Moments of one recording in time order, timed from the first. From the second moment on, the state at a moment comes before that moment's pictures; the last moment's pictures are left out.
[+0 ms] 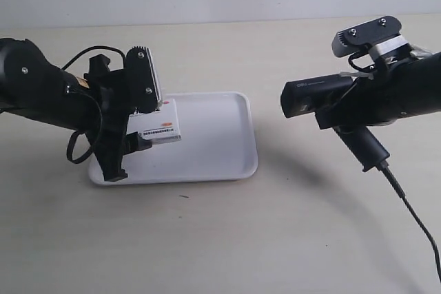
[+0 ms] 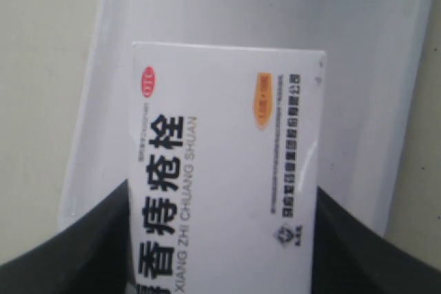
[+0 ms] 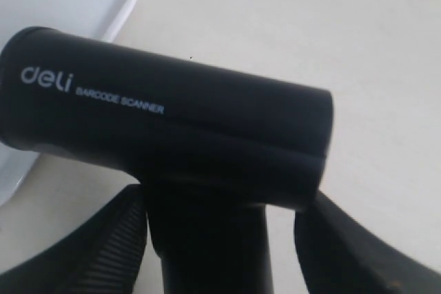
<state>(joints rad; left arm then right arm) -0.54 1.71 -0.82 -0.45 0.19 1.33 0.36 1.60 -0.69 0.99 0.21 -1.13</state>
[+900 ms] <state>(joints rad) -0.57 1.93 -0.92 -0.61 0.06 1.28 0.36 1.79 -0.71 1.13 0.09 -1.07</state>
